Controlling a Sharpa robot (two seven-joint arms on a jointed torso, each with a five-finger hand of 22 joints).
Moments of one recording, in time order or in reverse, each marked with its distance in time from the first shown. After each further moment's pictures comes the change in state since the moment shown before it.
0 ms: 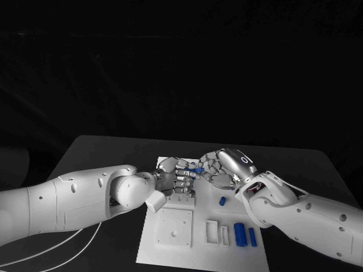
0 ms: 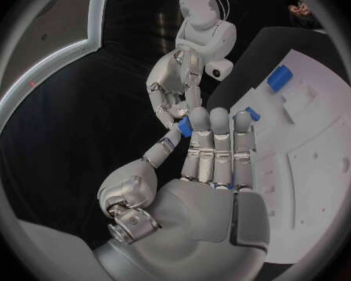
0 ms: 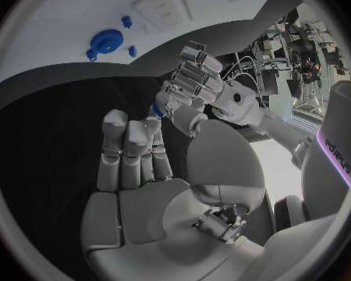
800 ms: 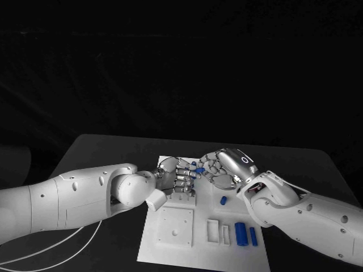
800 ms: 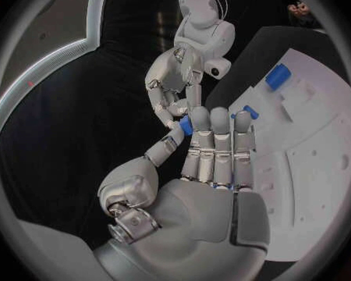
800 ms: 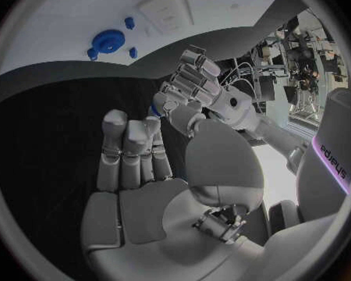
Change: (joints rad) left arm 0.000 -0.001 0.000 -0.007 0.000 0.001 -0.014; left_hand 0.056 0.017 0.053 -0.001 -0.001 0.000 0.000 -0.019 -0.020 -0.002 0.002 -0.006 -0.011 -0.004 0.004 0.000 -0.012 0.000 0.000 0.000 0.000 -0.009; right arm 0.000 0.000 -0.001 -0.004 -0.060 0.002 -0.001; right_hand 0.031 -0.001 0.017 0.003 0.000 -0.013 0.013 -0.026 -0.008 -0.024 0.016 -0.001 0.004 -0.015 0.007 -0.007 -0.001 0.000 -0.016 0.005 -0.002 0.000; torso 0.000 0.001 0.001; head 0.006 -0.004
